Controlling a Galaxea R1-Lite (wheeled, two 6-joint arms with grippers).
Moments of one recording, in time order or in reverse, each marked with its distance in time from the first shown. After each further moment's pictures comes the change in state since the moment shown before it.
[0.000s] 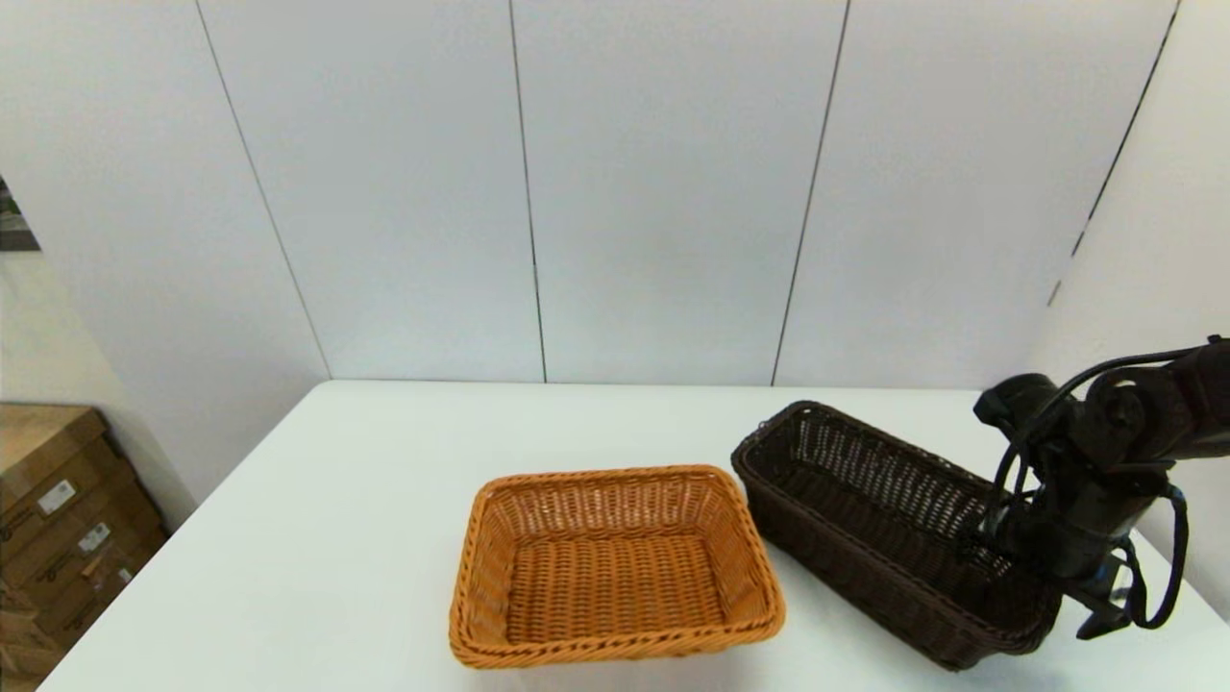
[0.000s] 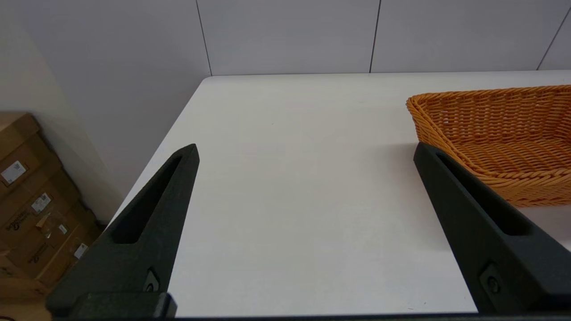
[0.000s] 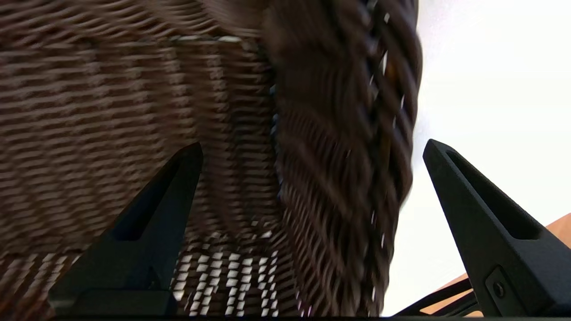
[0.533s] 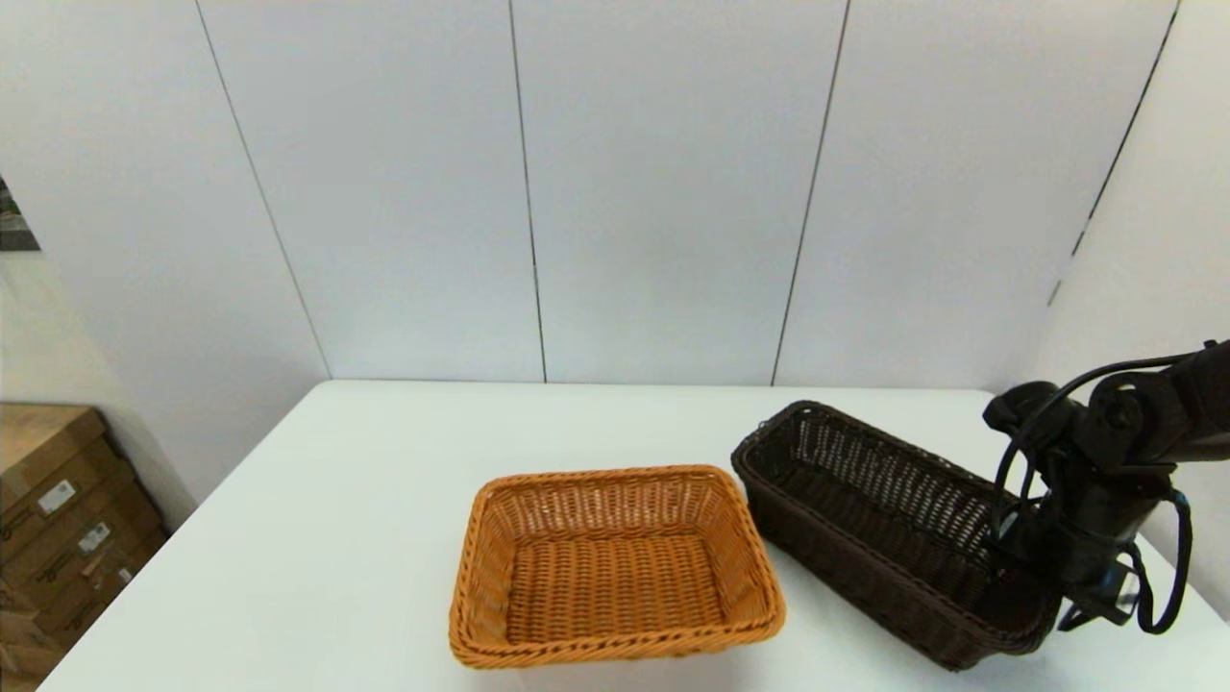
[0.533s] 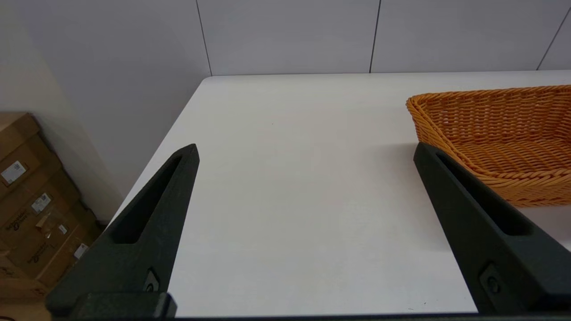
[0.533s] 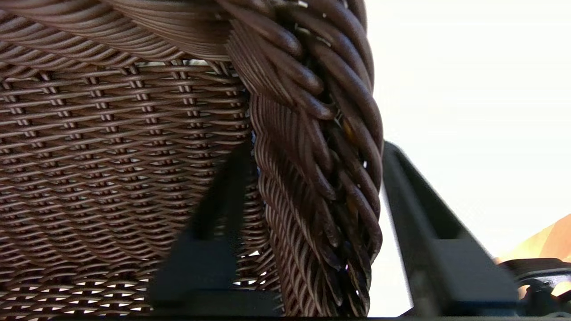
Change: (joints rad) left arm 0.000 0.000 0.000 0.000 0.000 0.000; right arm -0.042 0.029 -0.006 0.003 0.006 -0.002
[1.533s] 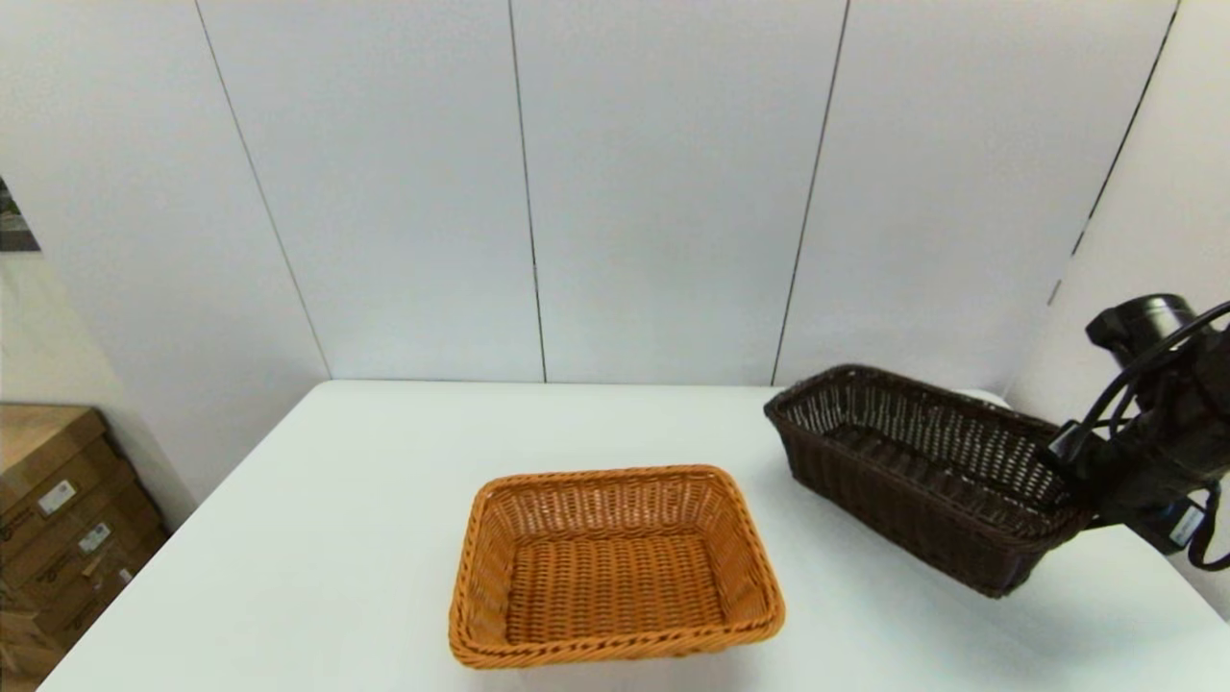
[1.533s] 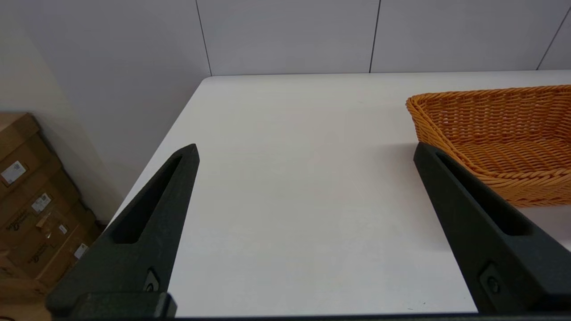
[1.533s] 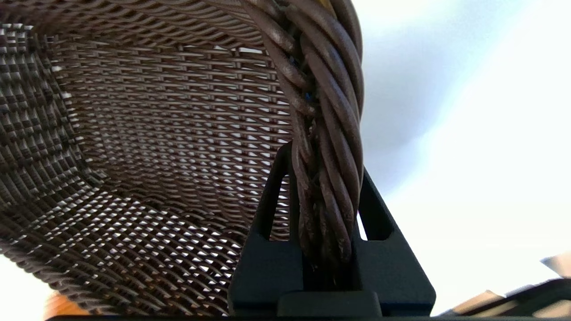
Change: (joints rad) left arm 0.000 0.000 0.000 0.000 0.000 0.000; right arm -0.110 -0.210 -0.106 0.014 0.130 0.003
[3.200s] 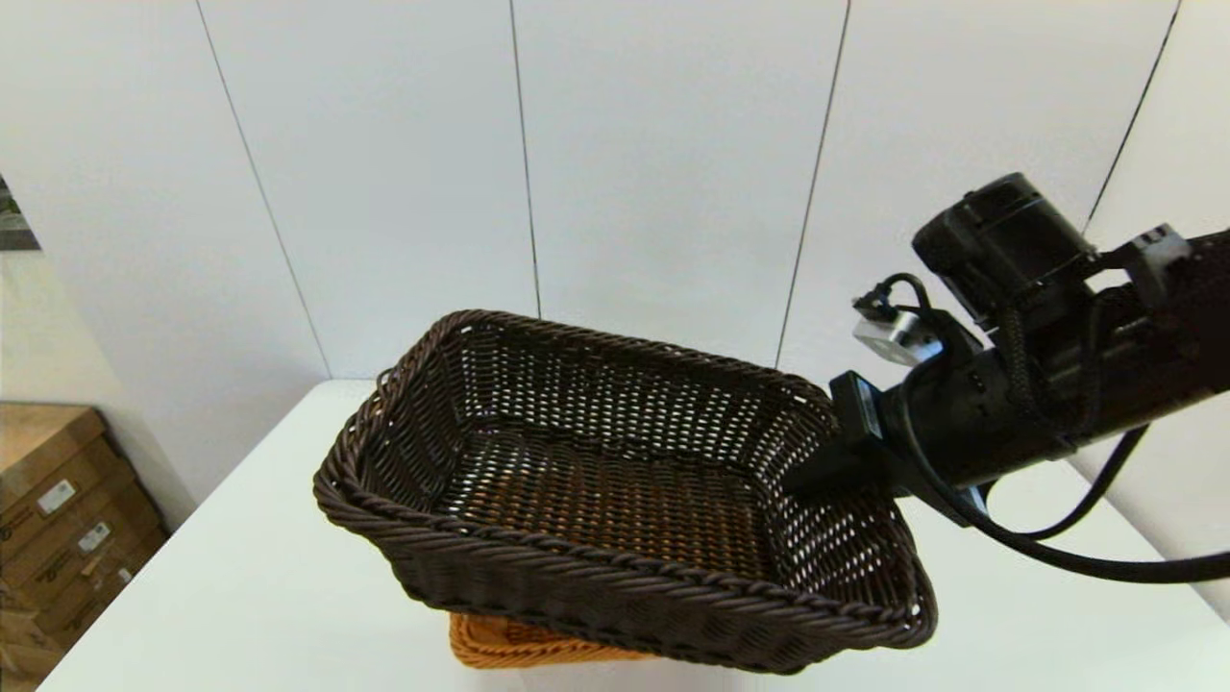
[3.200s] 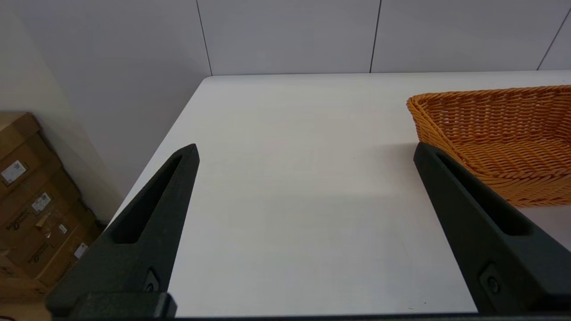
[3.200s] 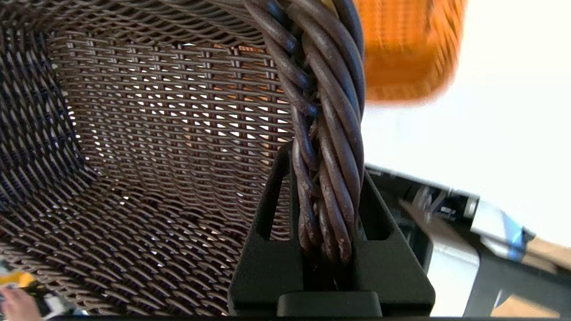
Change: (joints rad) left arm 0.000 0.000 0.000 0.000 0.000 0.000; right arm 0.673 -0.126 -0.225 0.146 0.421 -0.096
